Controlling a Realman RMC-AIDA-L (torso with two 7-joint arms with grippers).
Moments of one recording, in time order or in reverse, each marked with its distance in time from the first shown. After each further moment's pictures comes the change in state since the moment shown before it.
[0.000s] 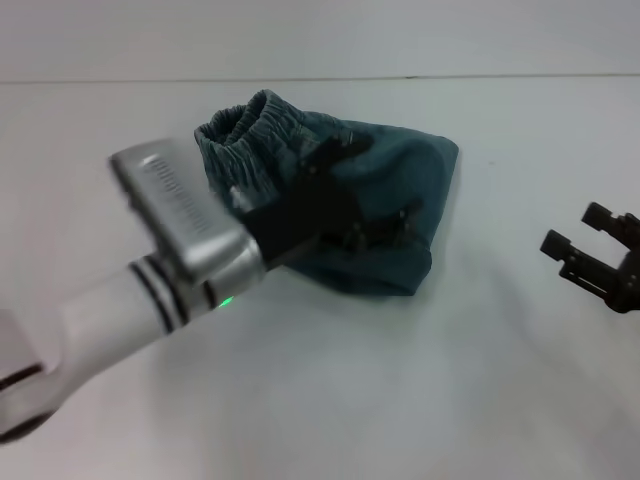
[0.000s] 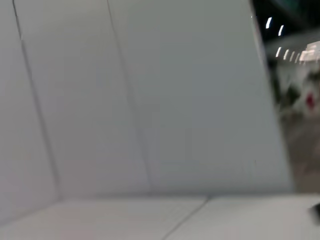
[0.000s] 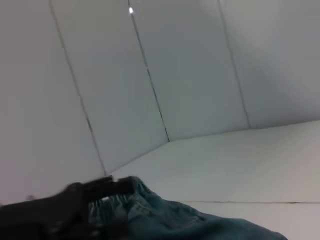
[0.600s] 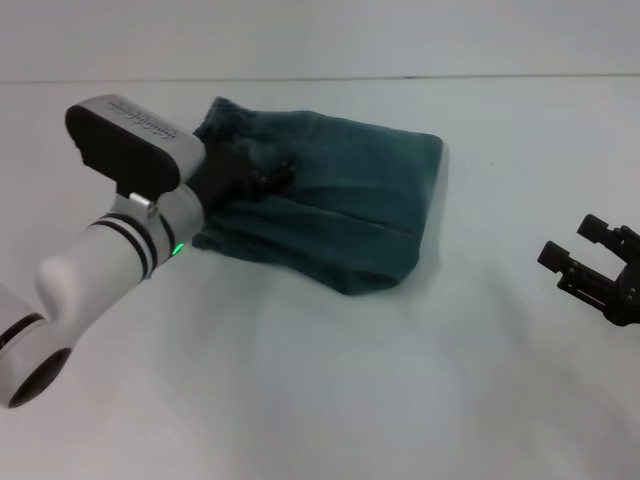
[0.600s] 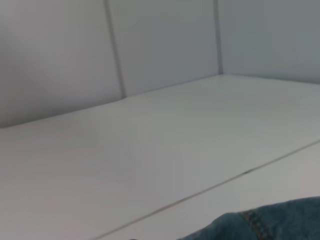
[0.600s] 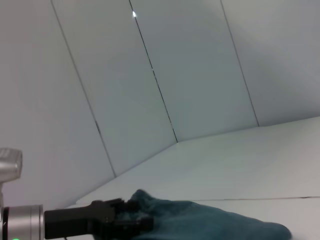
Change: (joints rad) left arm -0.043 0.007 -0.372 0.035 -0.003 -0.469 -0.011; right arm -0.004 -0.001 0.005 0.033 -0.004 -0.036 0.006
